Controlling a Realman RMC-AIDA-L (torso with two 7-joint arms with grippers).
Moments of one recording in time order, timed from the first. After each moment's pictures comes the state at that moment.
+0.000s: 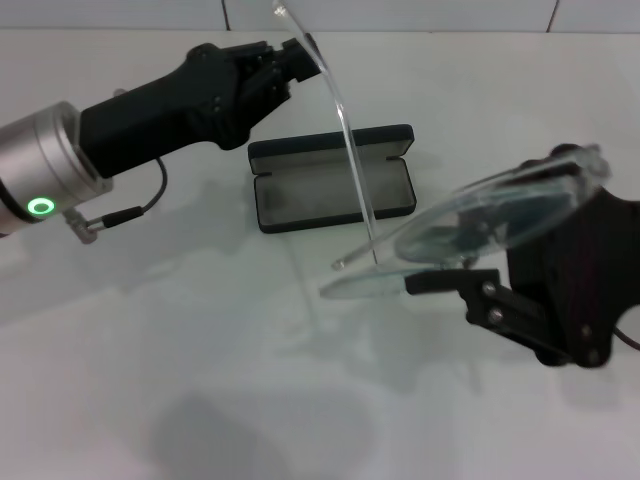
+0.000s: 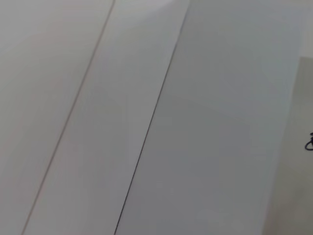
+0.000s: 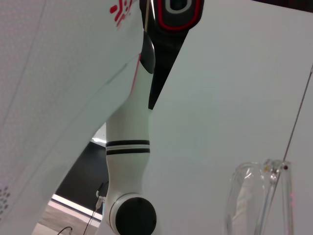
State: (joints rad) left arm -0.53 -2.09 0.85 0.55 1.41 1.72 -1.36; right arm 0.40 2.02 -1.48 -0.91 -1.05 -1.86 0.83
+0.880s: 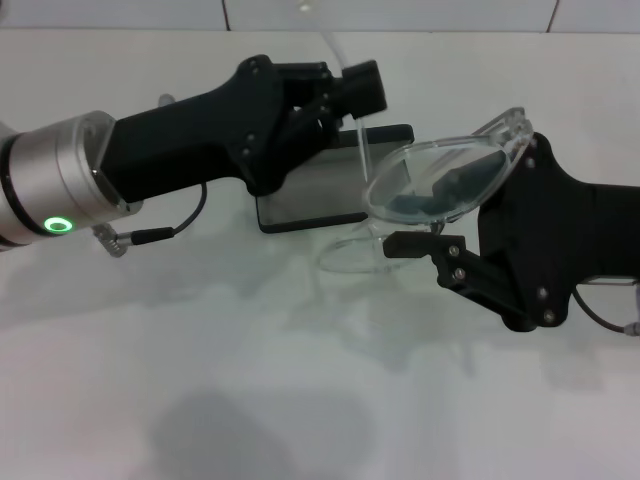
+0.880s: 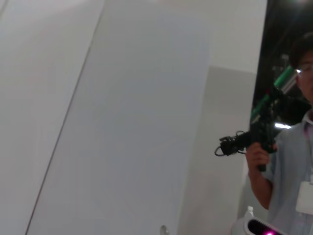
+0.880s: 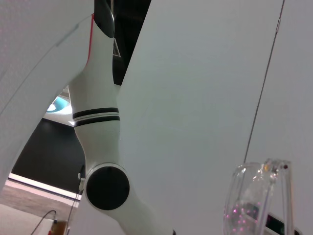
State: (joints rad) left arm -0.55 -2.09 1.02 0.55 1.31 1.86 -1.34; right arm 0.42 2.02 -1.48 -0.84 -1.06 -1.77 0.86
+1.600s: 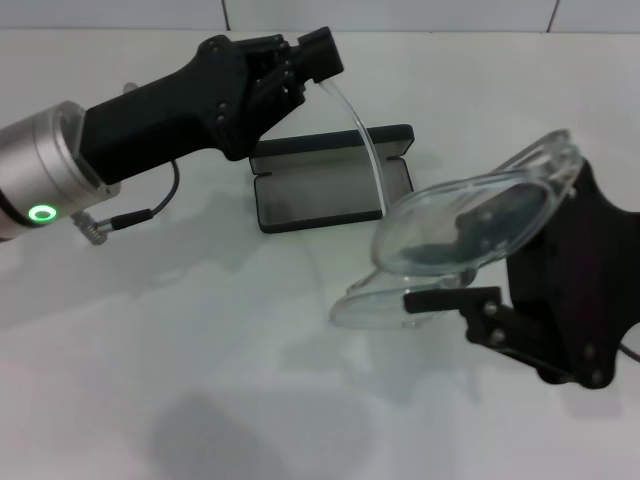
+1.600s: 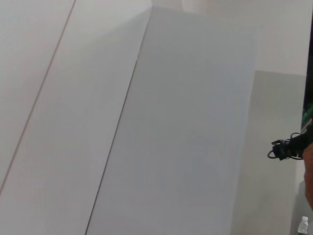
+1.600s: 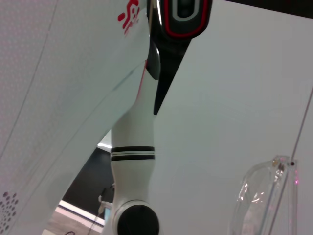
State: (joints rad) left arm -0.52 -2.09 0.95 0.56 1.31 1.78 -1.32; right arm 0.38 2.03 -1.50 -0.94 -1.03 -1.86 0.82
